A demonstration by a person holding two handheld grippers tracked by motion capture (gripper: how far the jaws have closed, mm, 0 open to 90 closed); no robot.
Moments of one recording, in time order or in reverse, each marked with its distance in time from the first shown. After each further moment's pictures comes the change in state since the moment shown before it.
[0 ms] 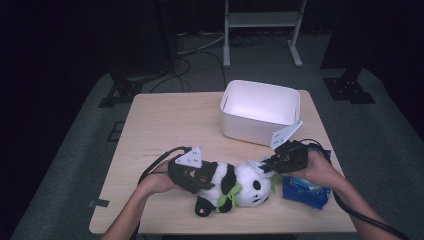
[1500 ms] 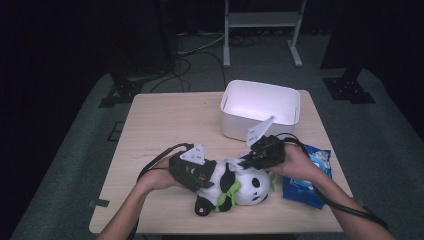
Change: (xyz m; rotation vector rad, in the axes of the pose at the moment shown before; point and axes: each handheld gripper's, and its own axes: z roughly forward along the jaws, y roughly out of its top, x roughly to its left) left arm 0.004 0.013 -0.001 0.096 0.005 -0.011; right arm 0.011 0.048 0.019 0.005 -0.002 -0.075
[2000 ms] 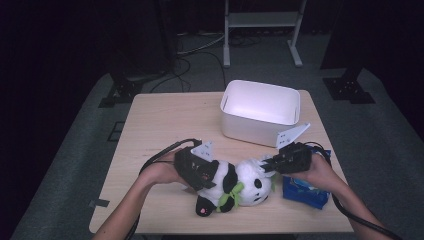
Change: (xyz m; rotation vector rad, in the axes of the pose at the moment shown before) left arm 0.001 0.028 -0.006 0.132 -0.042 0.028; right arm -0.009 -0.063 -0.019 -0.097 -0.003 0.129
